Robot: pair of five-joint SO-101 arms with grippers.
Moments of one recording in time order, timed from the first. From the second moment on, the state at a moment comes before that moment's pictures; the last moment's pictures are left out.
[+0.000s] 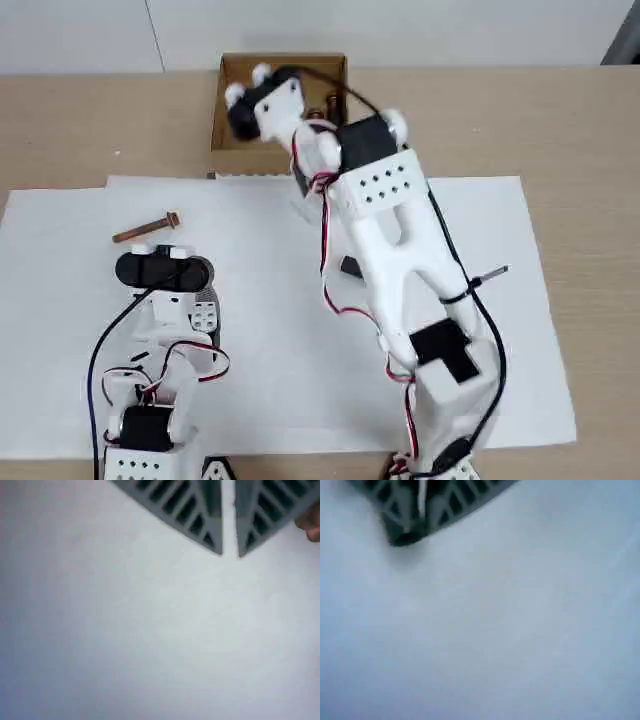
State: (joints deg) left arm 0.3 -103.4 96.6 49.9 3.4; right arm -28.0 14.5 -33.0 97.7 20.6
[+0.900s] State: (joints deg) left arm 0.3 -103.4 96.6 49.9 3.4; right arm -23.5 8.7 1.1 84.0 36.8
